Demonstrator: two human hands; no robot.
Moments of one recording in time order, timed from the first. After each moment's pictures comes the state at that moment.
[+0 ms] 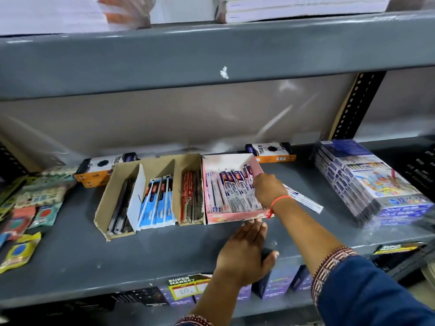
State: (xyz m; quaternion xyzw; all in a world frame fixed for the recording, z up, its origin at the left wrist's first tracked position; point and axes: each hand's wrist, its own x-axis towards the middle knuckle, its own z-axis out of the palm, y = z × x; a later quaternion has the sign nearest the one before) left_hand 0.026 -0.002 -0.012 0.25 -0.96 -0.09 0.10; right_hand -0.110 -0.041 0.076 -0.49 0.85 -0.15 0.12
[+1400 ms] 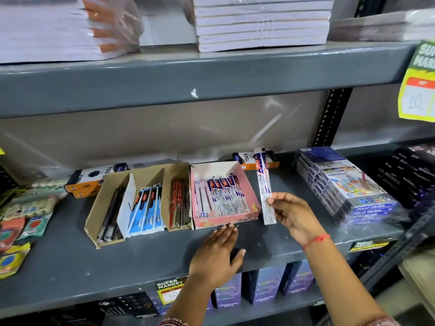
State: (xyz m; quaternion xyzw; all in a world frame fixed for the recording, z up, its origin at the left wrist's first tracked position) left_hand 0.053 -0.011 -0.013 0.31 -0.94 -0.08 0.09; right_hand -0.136 0.058 0.078 -0.21 0.57 -0.66 0.44
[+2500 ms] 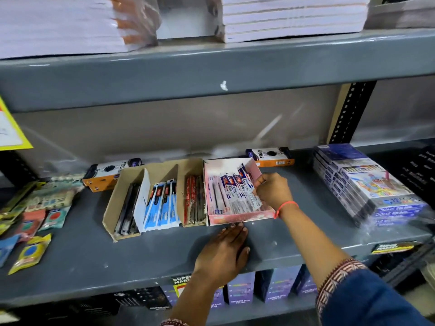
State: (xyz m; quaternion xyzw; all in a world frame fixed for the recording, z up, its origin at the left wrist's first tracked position) left_hand 0.072 -0.016 -0.003 0.26 -0.95 -0.10 0.15; right_hand -0.108 -0.024 0.088 -0.38 0.82 -0.39 0.20
